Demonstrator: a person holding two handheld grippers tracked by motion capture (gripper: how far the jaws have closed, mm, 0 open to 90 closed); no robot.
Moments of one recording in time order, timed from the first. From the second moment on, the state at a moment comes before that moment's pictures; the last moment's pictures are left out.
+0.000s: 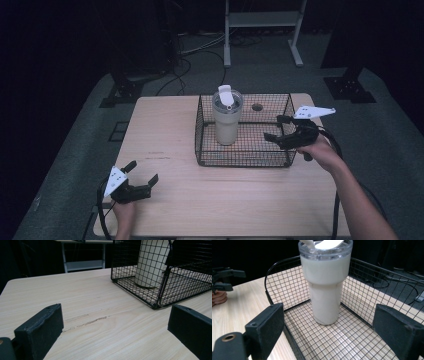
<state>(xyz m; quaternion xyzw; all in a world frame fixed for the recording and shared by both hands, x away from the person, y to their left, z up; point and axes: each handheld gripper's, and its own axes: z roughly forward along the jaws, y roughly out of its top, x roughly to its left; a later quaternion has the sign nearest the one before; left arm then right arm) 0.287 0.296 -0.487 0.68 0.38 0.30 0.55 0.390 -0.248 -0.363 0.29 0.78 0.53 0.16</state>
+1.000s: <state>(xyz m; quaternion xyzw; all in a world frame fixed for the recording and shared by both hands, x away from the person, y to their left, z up) 0.286 0.296 -0.487 0.68 0.38 0.30 0.55 0.350 -0.280 -0.381 0.29 0.78 0.53 0.16</state>
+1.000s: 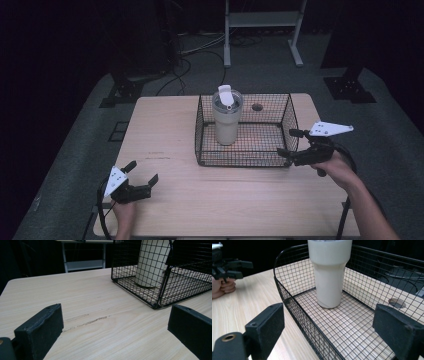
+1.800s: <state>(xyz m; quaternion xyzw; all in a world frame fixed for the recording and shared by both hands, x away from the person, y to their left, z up) 0.286 0.296 -0.487 0.67 0.38 0.31 0.55 0.319 -0.294 -0.402 0.28 0.78 0.54 0.15</state>
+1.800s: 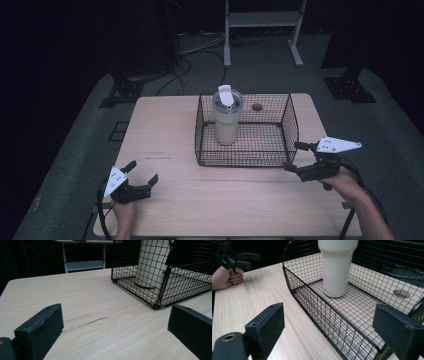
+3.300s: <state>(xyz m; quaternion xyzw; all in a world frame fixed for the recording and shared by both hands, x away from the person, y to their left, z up) 0.286 0.296 -0.487 0.67 0.38 0.30 0.55 0.286 -0.311 -0.454 0.32 0.77 0.53 0.14</state>
